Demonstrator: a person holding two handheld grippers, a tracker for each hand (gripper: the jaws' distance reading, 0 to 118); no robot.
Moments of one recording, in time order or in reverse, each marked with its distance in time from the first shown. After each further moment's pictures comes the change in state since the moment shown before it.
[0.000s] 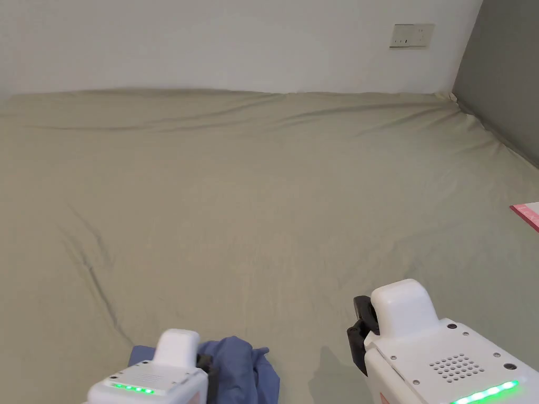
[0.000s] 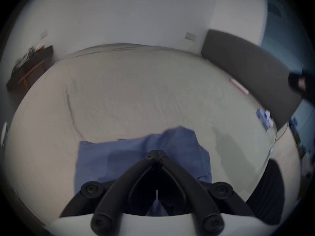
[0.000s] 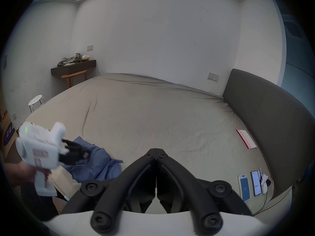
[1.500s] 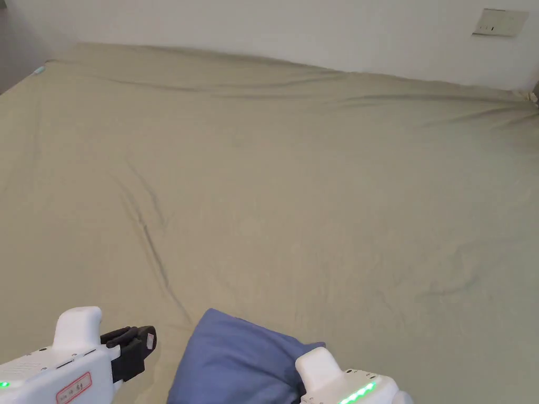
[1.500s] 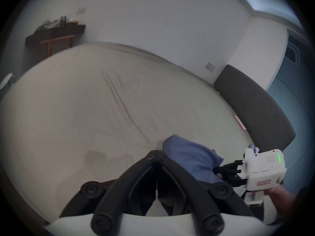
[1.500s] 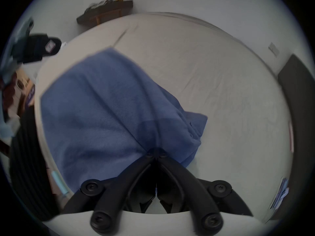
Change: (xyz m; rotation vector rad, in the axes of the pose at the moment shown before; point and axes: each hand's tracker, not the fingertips) left arm -0.165 -0.046 0.077 0.138 -0.092 0.398; right arm -0.127 -0.096 -0.154 -0.439 0.302 0.270
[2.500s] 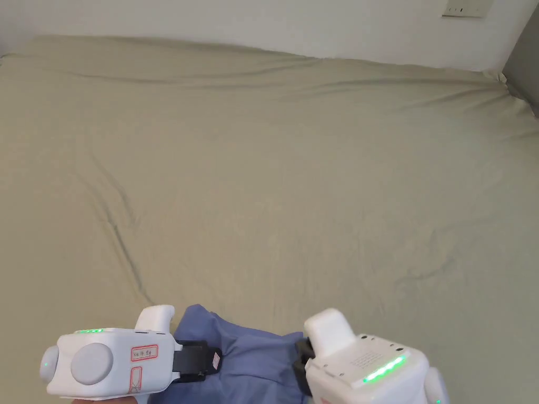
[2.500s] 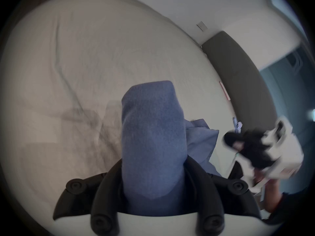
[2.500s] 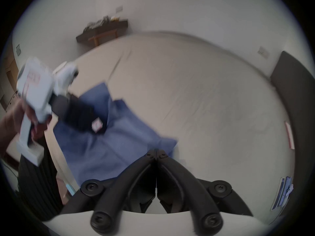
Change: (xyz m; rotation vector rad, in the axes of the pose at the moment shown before) left arm 0.051 0.003 -0.105 -0.392 -0.161 -0.059; right arm 0.046 0.022 0.068 0.210 0.007 -0.140
